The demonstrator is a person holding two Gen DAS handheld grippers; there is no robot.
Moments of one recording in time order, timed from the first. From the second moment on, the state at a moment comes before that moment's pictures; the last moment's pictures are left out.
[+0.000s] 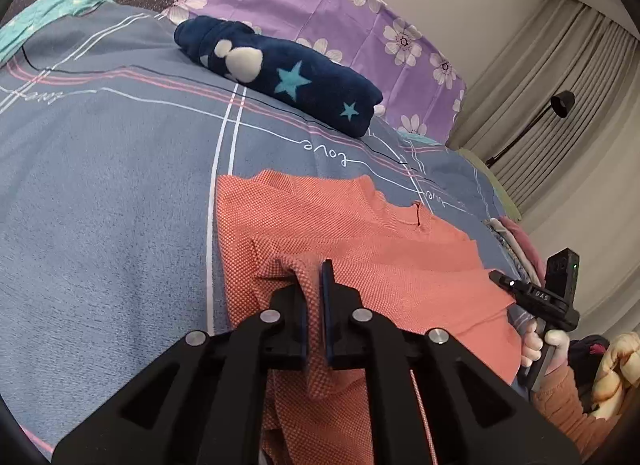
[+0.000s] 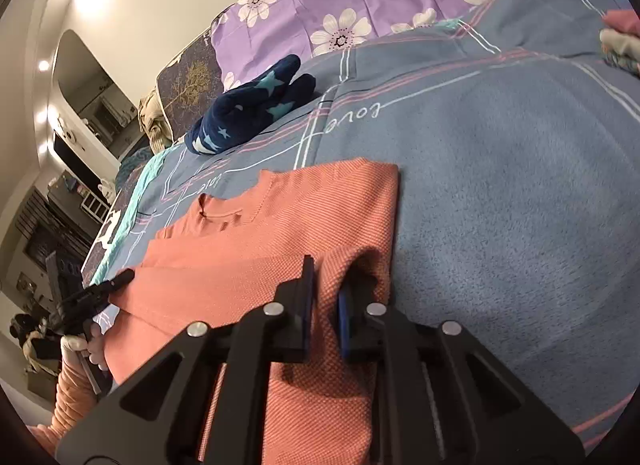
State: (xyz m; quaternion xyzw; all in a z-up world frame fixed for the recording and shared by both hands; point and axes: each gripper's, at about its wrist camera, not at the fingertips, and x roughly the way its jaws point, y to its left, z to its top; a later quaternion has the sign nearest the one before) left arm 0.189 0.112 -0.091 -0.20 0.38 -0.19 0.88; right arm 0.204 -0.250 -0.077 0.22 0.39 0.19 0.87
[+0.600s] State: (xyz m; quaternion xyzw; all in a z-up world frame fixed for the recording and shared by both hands) left arm 0.180 0.105 -0.052 -0.20 0.35 -0.23 0.89; right arm 0.198 -0.249 -0.031 0.22 0.35 0.24 0.88
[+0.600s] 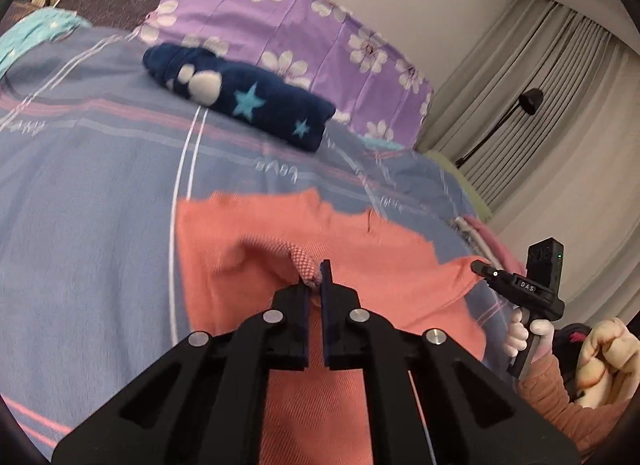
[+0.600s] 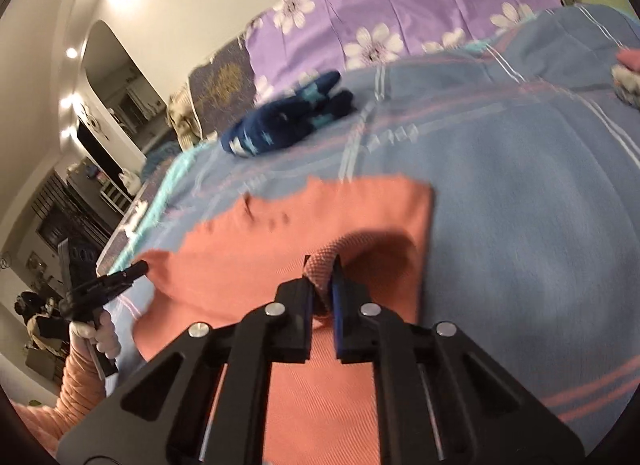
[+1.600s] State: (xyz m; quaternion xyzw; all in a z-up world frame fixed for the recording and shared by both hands) left arm 0.278 0.106 -0.063 -0.11 0.38 -0.15 0.91; right arm 0.298 -0.244 -0.049 0.18 0.37 0.19 0.89
